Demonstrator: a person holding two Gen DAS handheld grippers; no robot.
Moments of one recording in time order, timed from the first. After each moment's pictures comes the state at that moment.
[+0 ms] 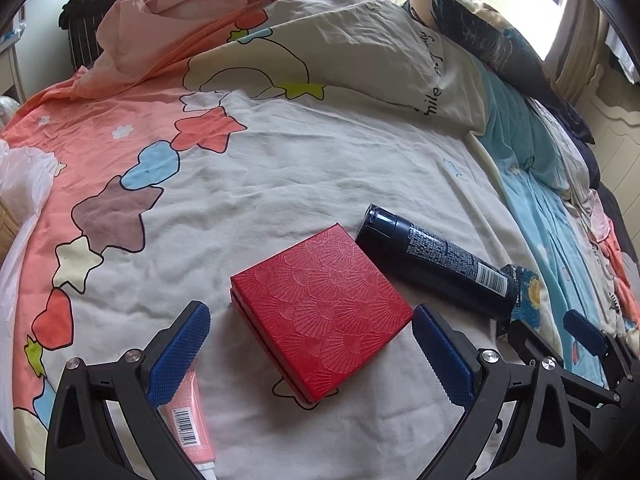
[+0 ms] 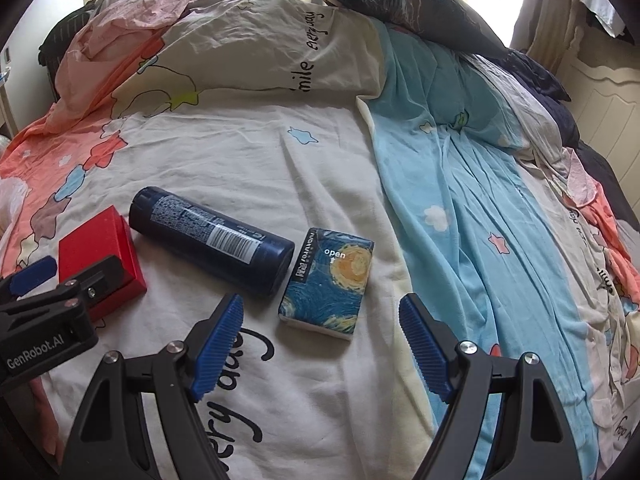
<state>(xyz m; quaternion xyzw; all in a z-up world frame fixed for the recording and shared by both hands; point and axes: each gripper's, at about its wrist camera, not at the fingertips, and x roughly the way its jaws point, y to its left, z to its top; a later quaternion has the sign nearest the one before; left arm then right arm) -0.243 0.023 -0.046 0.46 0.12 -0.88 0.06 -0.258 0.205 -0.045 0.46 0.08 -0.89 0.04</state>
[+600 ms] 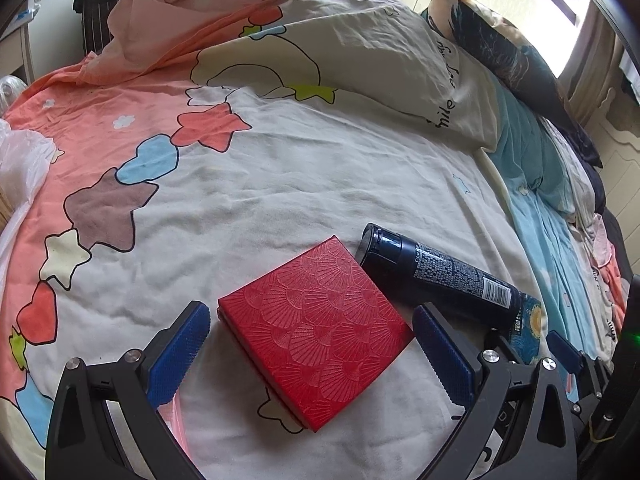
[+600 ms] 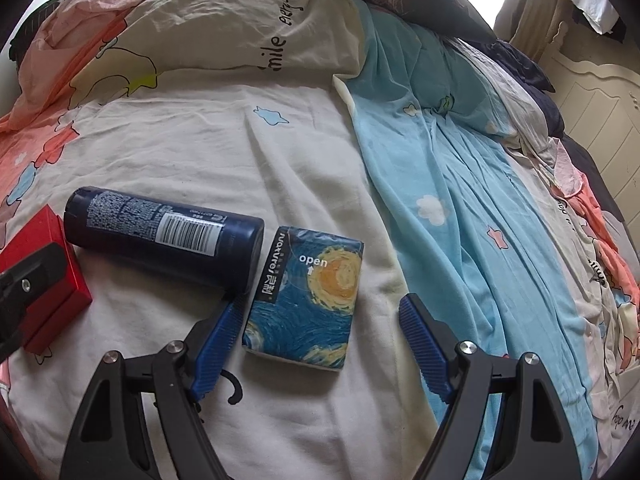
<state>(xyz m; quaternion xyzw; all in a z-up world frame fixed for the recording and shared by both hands) -0.252 0.021 -0.052 0.45 0.15 -0.88 0.07 -0.281 0.204 -0.069 0.47 0.11 -0.88 -0.01</state>
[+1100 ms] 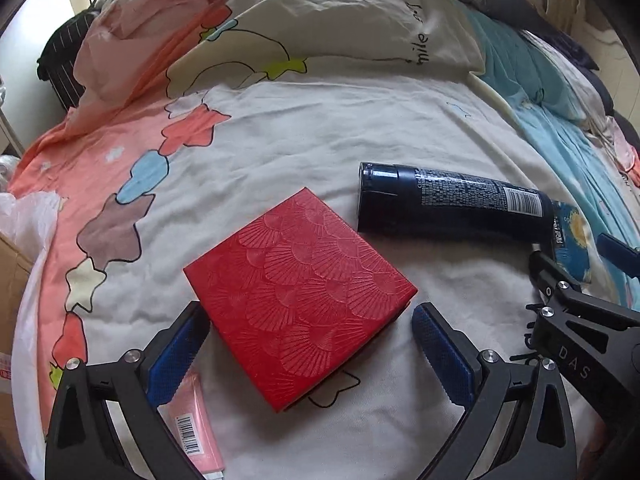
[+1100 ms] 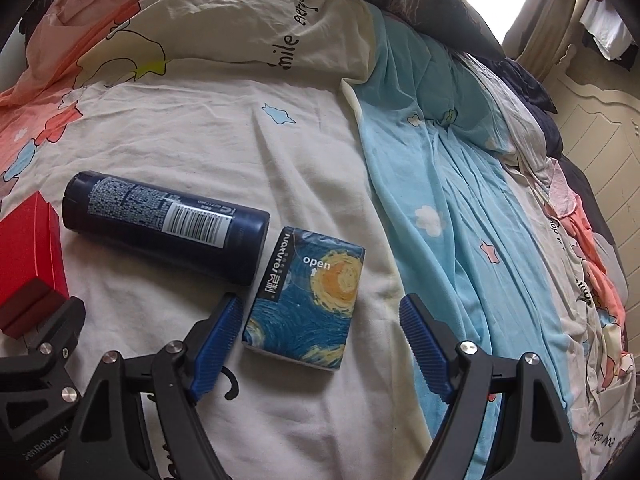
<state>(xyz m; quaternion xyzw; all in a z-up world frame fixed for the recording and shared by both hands) -0.247 0.042 -0.070 0.50 0.02 -0.87 0.06 -0.281 0.198 -0.070 0.47 0.14 -0.87 -0.01</state>
